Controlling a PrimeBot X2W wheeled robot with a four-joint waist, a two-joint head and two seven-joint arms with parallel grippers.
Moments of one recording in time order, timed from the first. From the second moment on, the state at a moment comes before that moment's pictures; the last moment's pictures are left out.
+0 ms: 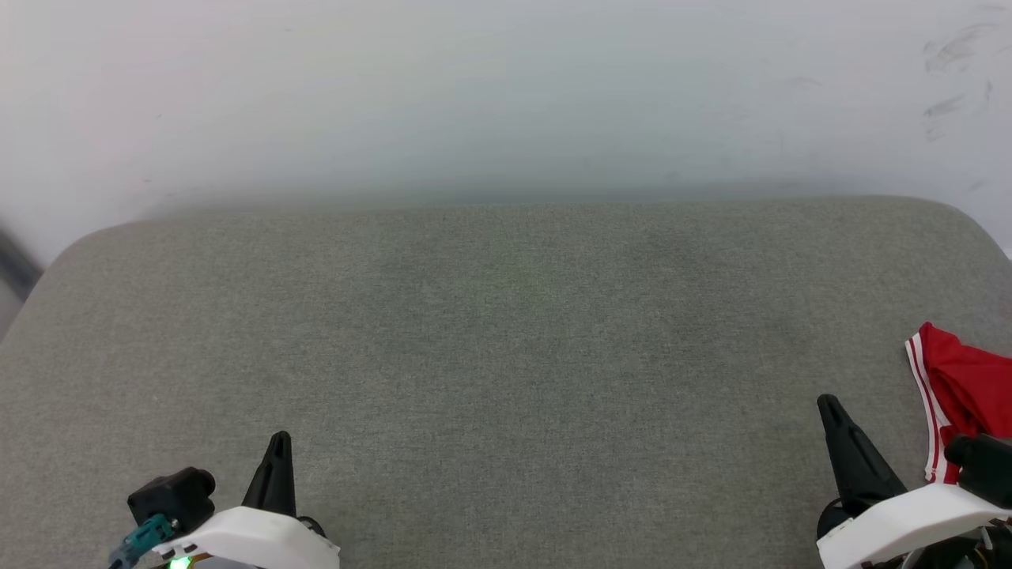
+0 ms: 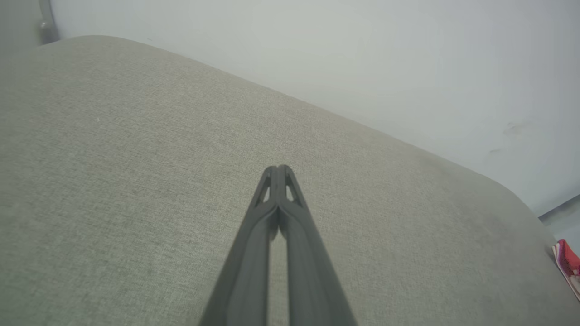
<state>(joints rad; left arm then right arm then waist) 0.02 0.35 -0.33 0.08 -0.80 0.27 -0.18 0.08 -0.05 -0.06 -0.06 0.47 0.13 0.12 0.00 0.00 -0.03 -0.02</state>
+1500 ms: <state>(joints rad) -0.05 0.20 -0.10 0.17 -1.24 0.05 -0.03 -0.02 -0.05 -0.09 0.10 1.08 0.13 0.12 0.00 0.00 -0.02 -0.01</state>
